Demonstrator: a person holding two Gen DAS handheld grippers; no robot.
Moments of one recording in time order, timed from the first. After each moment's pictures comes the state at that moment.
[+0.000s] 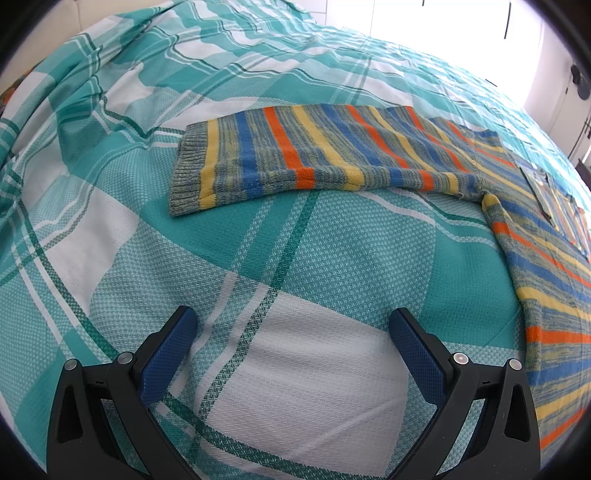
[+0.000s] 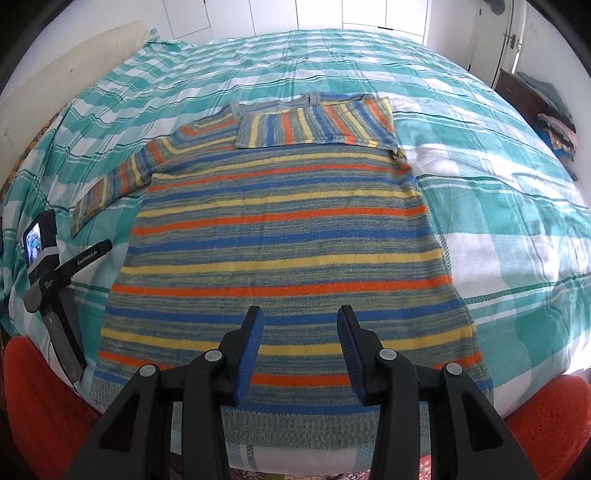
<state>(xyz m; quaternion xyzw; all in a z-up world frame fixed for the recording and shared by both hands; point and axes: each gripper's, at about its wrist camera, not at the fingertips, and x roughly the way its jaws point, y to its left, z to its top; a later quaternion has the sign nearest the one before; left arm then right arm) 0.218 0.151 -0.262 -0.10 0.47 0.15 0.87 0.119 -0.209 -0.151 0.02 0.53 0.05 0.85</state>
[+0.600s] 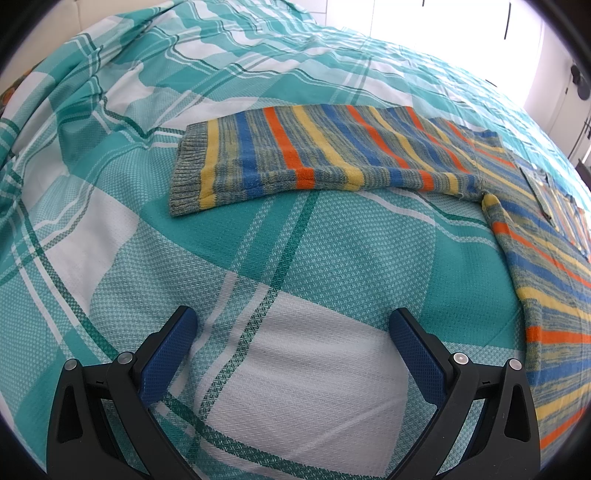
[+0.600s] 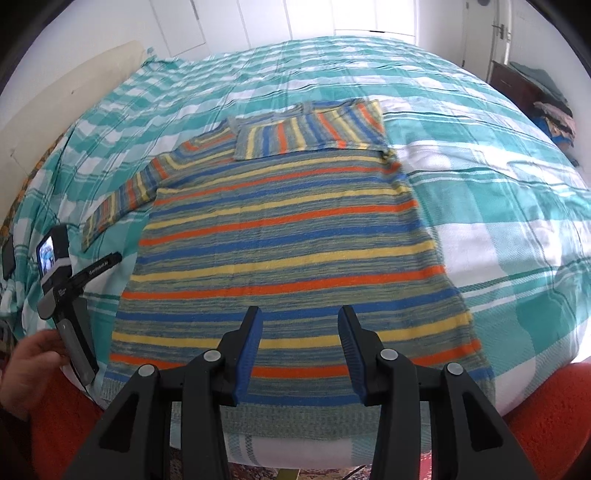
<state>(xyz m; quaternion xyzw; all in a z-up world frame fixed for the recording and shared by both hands) 0.218 0.151 -0.262 -0.11 0.47 0.15 0.87 0.103 -0.231 -0.147 0.06 0.51 0.05 0.86</state>
